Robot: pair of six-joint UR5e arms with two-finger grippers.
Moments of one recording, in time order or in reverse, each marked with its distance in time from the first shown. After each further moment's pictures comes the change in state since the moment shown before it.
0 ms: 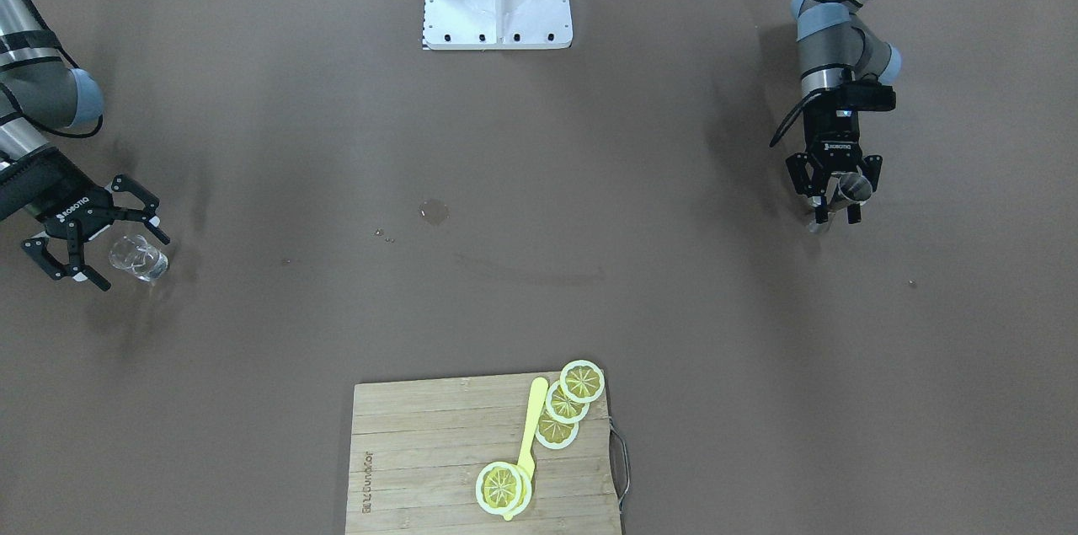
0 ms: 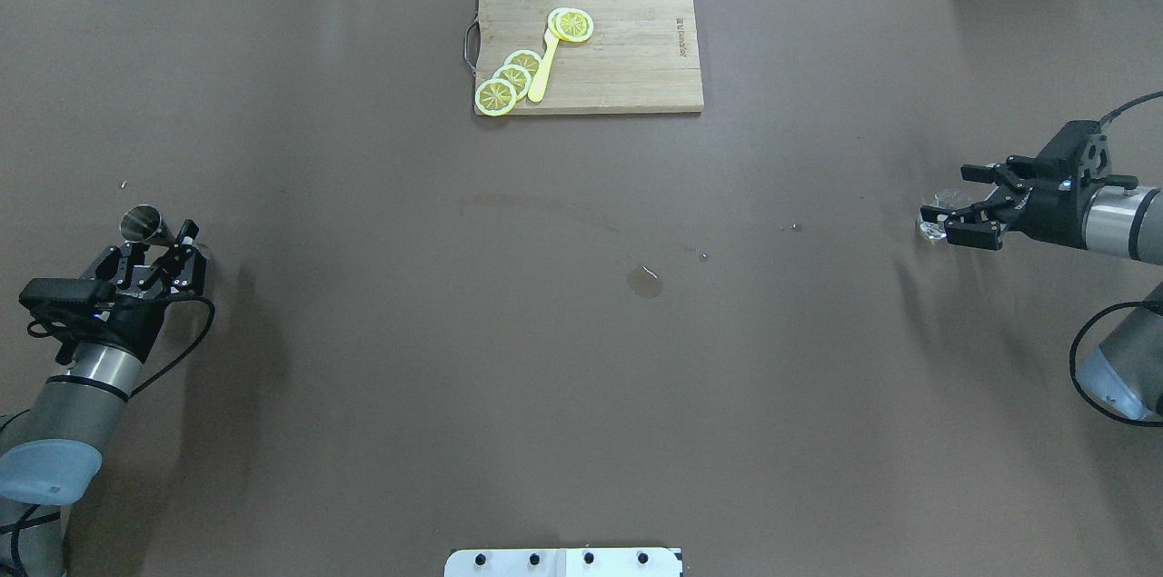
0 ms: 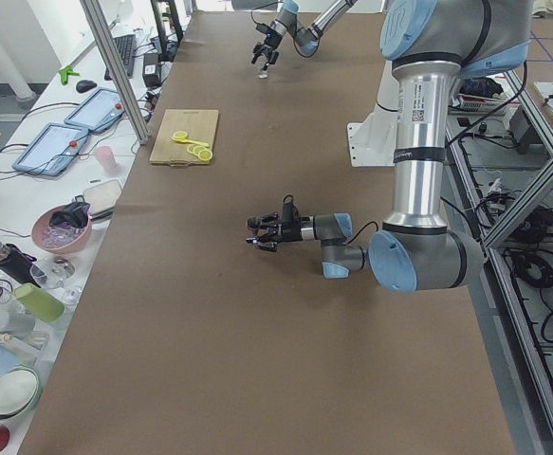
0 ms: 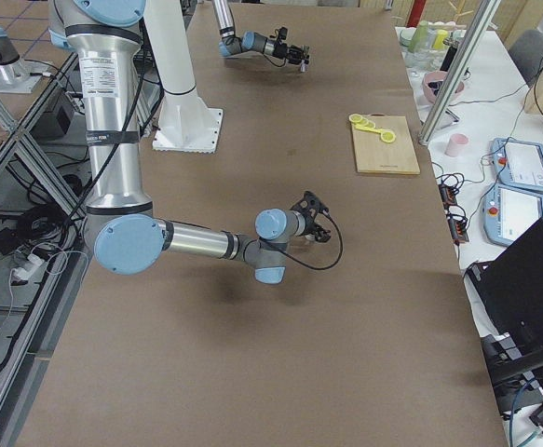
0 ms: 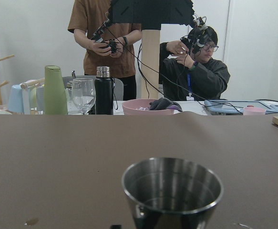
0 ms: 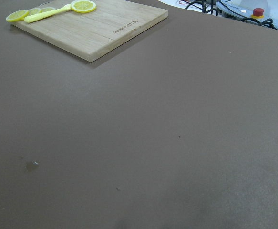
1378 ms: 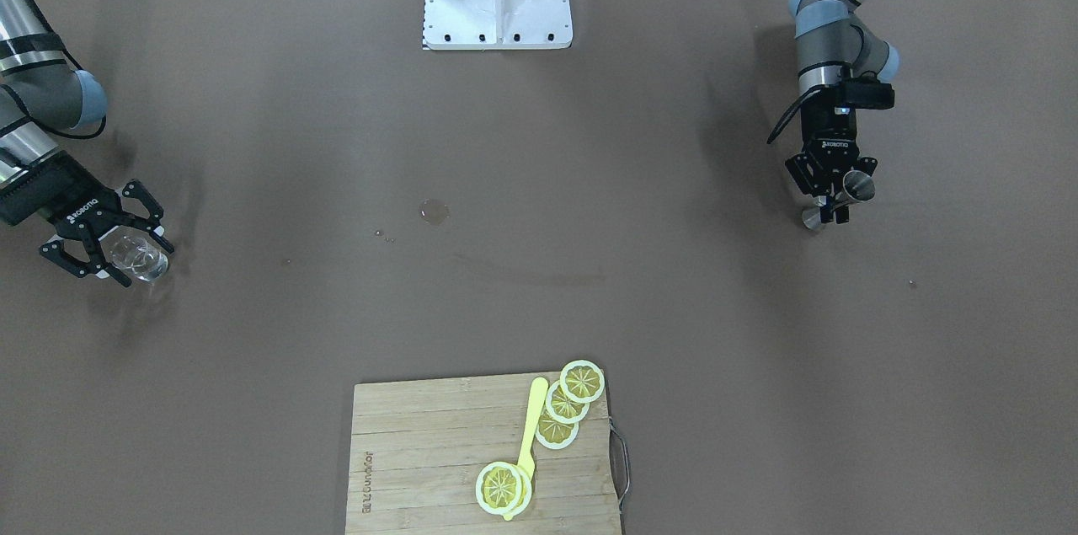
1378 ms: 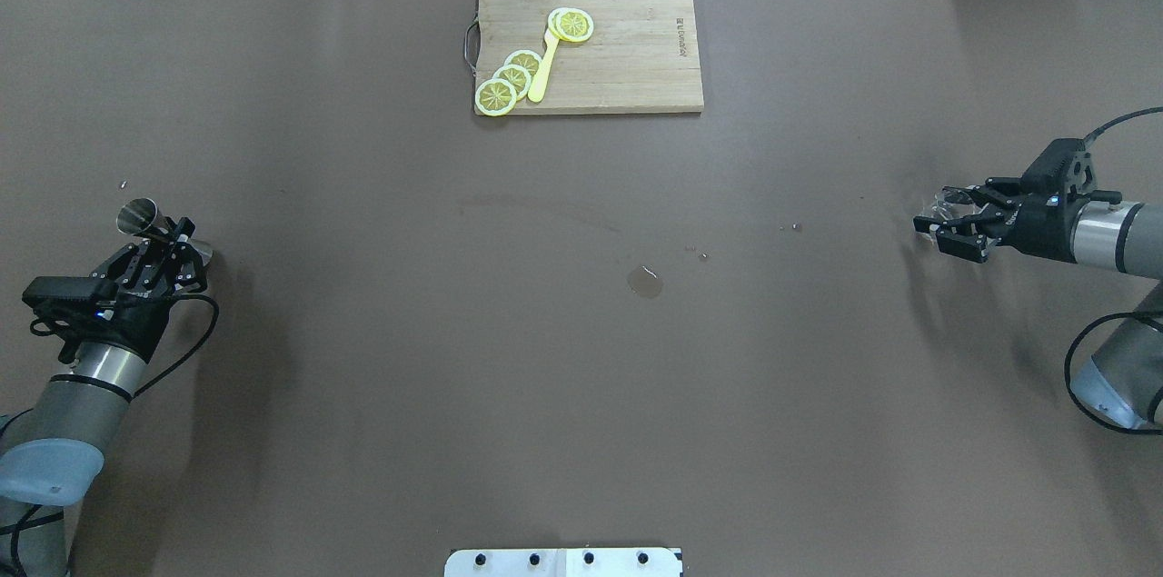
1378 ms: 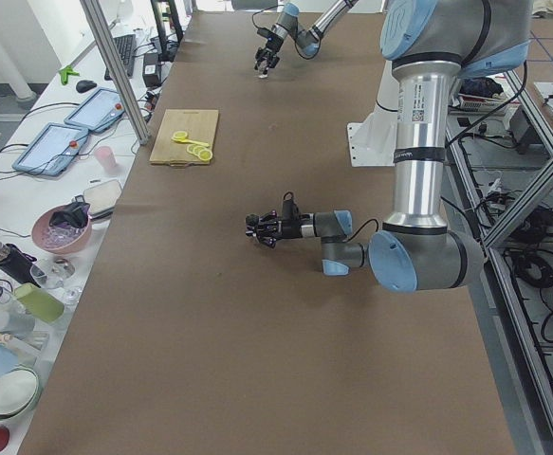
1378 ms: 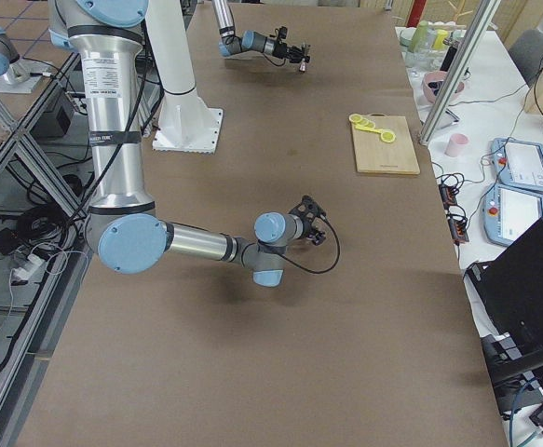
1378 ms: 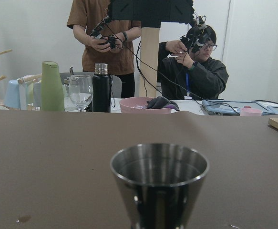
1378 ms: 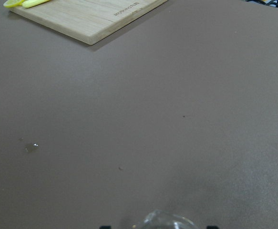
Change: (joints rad) left arm 0.000 0.001 -0.029 0.001 -0.007 -0.005; right arm -0.018 0.002 -0.033 0.007 0.005 0.007
